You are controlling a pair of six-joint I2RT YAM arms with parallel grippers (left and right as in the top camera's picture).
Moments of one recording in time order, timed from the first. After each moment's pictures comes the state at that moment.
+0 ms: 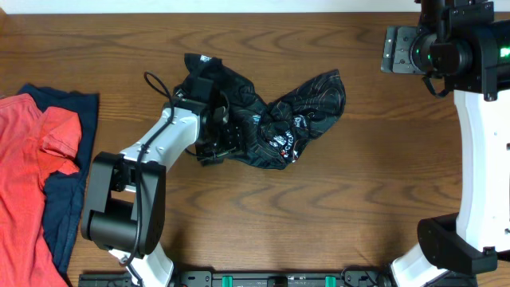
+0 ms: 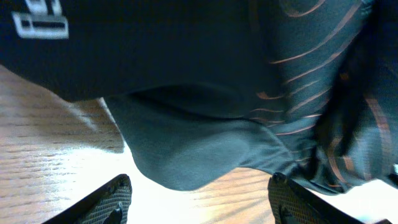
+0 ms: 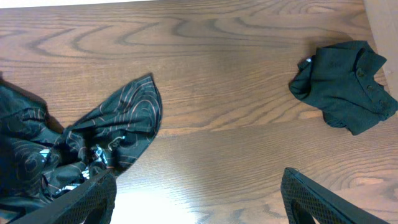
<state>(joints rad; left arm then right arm) -0.26 1.85 1.14 -0.78 0.40 -0.46 0.21 1.78 2.39 -1.59 0.28 0.25</state>
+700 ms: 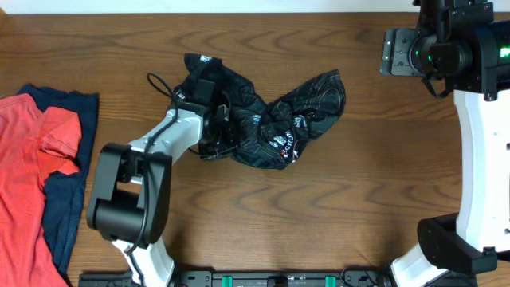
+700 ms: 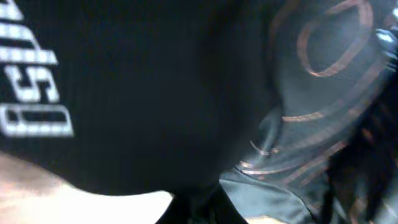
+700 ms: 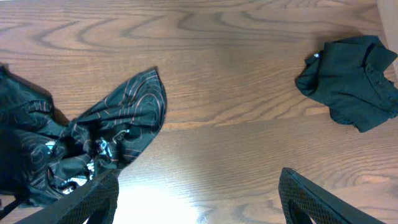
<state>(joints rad) -0.26 1.91 1.13 -0.65 0.38 -0.49 0.21 1.78 2.39 -1.61 0.26 0.25</state>
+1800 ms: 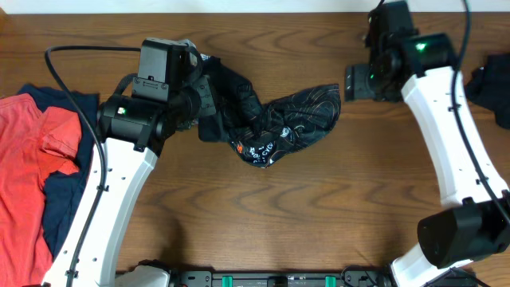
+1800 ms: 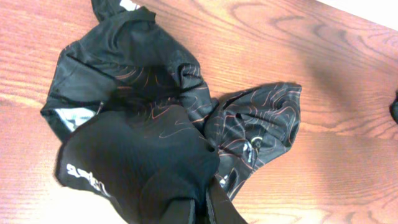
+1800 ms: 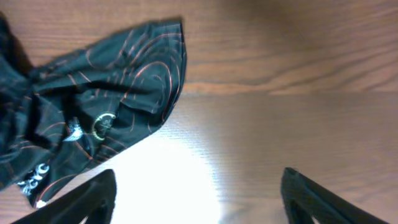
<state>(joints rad) -0.26 1.41 1.46 -0.93 0.12 -0.46 0.21 1.78 1.75 -1.23 0.10 0.23</state>
